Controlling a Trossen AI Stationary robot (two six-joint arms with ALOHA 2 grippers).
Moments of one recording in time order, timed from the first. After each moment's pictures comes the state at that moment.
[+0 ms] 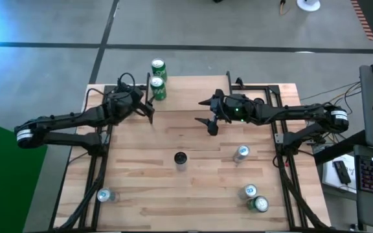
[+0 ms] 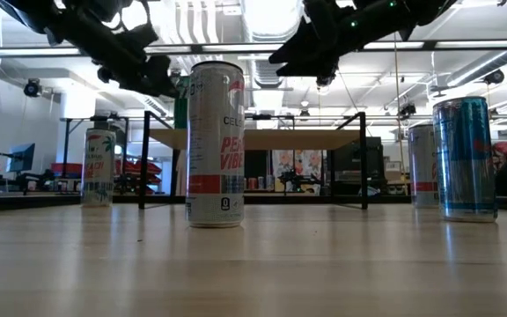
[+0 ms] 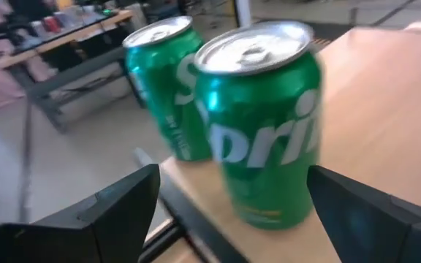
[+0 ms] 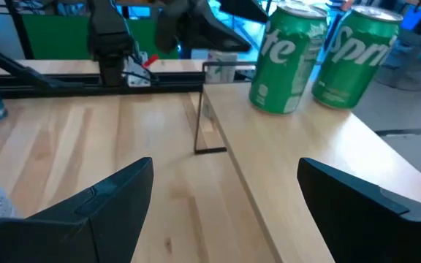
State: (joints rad) left arm 0.37 0.96 0.62 0.00 -0.61 0.05; right arm -0.22 1.36 0.92 0.16 0.01 -0.10
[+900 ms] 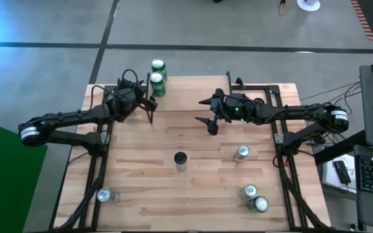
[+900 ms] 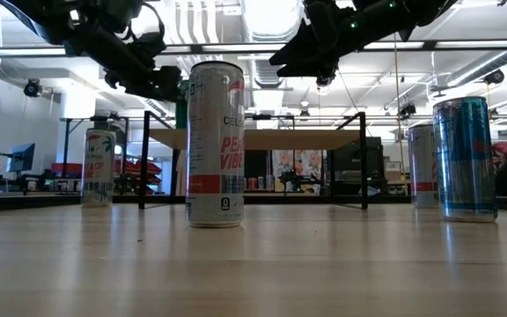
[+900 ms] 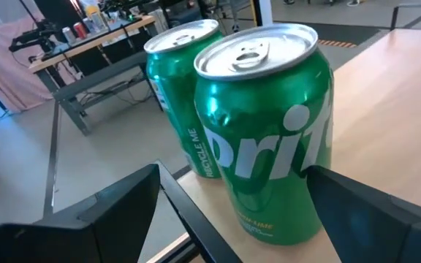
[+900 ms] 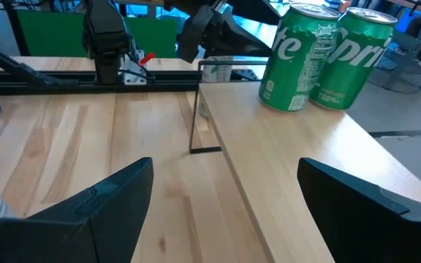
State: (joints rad) left arm 0.44 1.06 0.62 0.15 -0.62 0.10; right arm -0.22 1.36 0.92 0.16 0.02 -0.12
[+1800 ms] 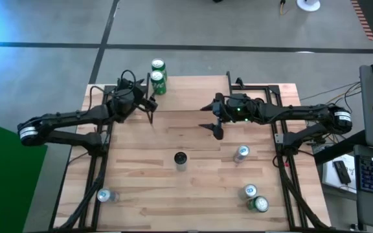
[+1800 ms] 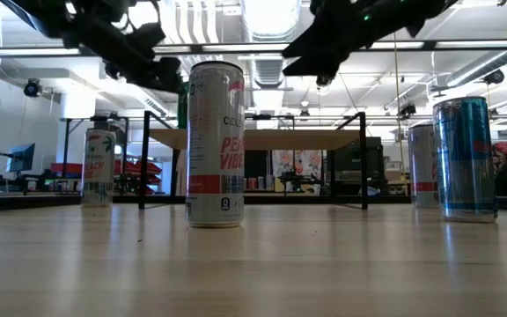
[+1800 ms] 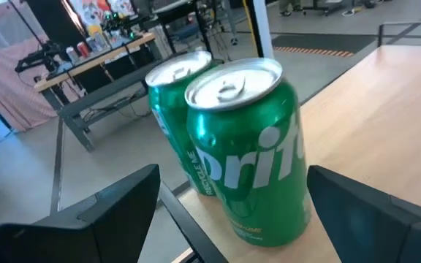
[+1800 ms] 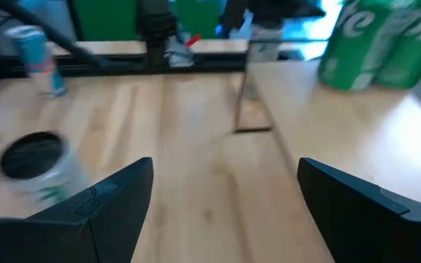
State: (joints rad) left arm 0.39 1.03 0.64 0.14 -0.65 0.16; right arm -0.22 1.31 0.92 0.01 -0.14 -0.08
